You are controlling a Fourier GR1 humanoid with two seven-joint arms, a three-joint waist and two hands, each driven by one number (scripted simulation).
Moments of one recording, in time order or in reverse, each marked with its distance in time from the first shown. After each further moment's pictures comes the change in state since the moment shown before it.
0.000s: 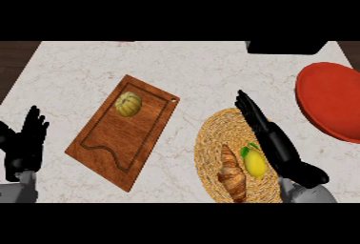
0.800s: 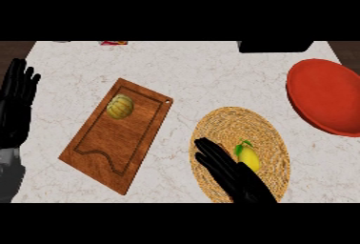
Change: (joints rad) left arm -0.121 0.060 0.027 -0.190 0.009 -0.166 -0.182; right arm 0.112 -0.033 0.325 -0.274 0.485 -0.168 -0.047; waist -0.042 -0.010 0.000
